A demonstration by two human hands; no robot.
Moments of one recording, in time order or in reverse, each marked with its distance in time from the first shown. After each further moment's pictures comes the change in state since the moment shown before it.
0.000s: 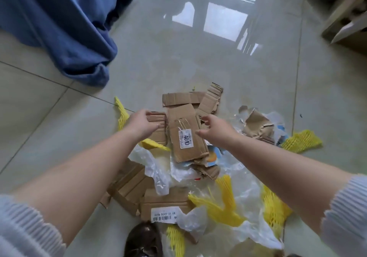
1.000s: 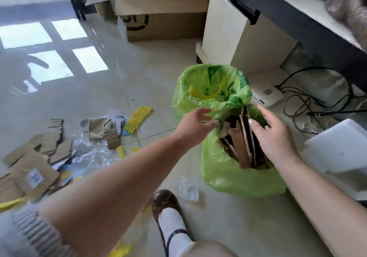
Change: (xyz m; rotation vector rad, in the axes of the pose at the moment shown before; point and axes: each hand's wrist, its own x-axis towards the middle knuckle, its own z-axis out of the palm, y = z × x) left_hand -0.385 0.288 0.335 -0.034 -0.726 0.732; right_hand -0.437 0.395 -0.093 0.611 1.119 0.381
